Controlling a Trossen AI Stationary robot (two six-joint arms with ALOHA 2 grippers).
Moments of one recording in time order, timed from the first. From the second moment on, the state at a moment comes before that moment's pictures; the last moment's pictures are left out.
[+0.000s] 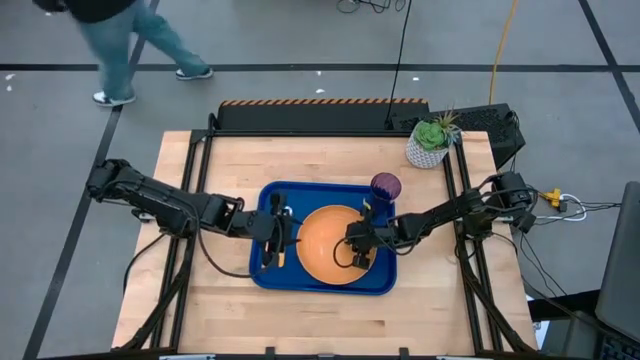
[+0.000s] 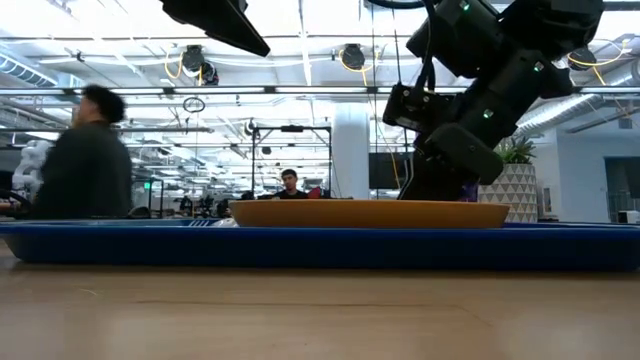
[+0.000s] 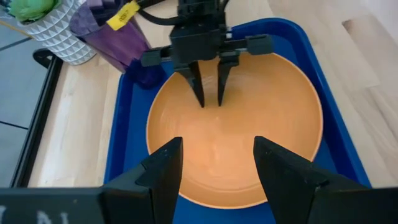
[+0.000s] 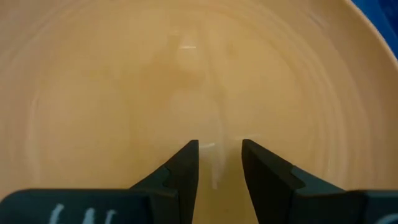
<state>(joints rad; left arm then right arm) -0.27 1.35 1.04 -0.39 -0.29 0.12 0.19 1.69 0.72 0.08 0.25 0.27</state>
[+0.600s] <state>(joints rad) -0.28 1.35 1.04 -0.41 -0.29 0.11 0.18 1.77 0.72 0.23 0.23 0.25</state>
